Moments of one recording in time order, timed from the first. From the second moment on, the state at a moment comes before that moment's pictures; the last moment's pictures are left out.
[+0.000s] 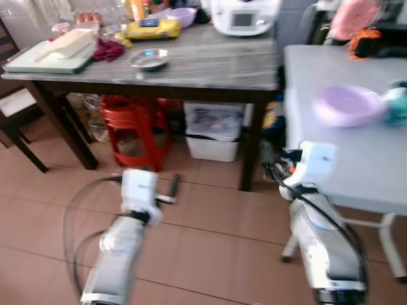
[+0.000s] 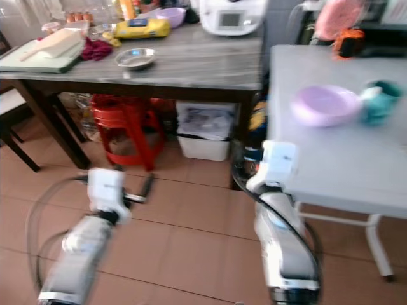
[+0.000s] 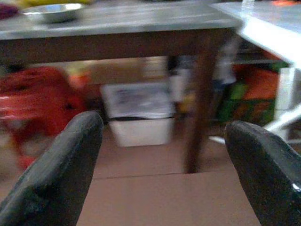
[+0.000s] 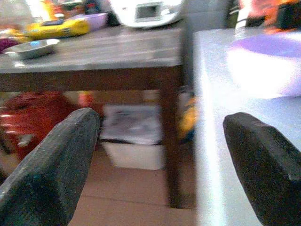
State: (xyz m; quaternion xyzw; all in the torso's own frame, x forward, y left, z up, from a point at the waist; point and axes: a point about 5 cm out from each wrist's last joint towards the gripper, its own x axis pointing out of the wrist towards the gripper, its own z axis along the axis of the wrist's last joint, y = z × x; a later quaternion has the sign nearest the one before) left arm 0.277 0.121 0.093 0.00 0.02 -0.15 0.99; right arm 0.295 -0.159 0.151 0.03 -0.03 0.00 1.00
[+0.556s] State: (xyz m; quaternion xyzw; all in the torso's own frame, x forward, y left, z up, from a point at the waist) left arm 0.283 0.131 0.096 0.00 0.00 -0.12 0.99; right arm 0.297 -0.162 0.149 0.03 -0.03 -0.01 1.00
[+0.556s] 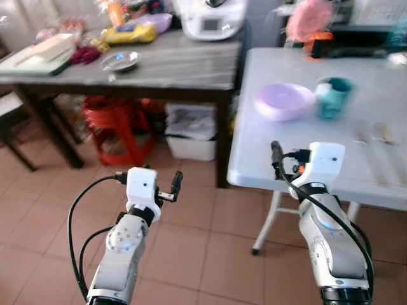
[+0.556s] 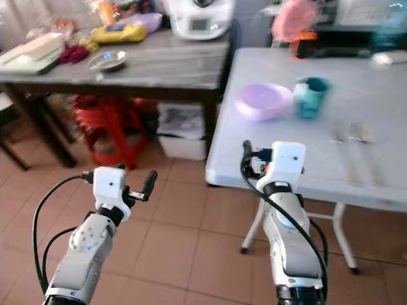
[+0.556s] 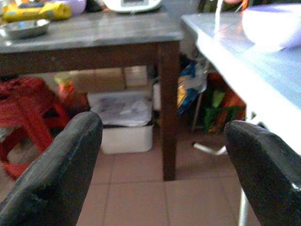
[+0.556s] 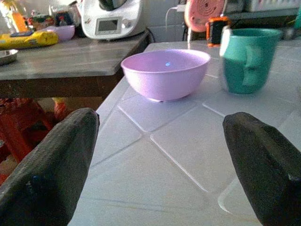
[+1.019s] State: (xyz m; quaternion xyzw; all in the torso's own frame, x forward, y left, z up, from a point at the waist) left arm 0.281 0.128 0.100 -0.03 -0.01 -0.14 0.99; right arm 0.297 -0.154 0.149 0.03 -0.03 0.00 1.00
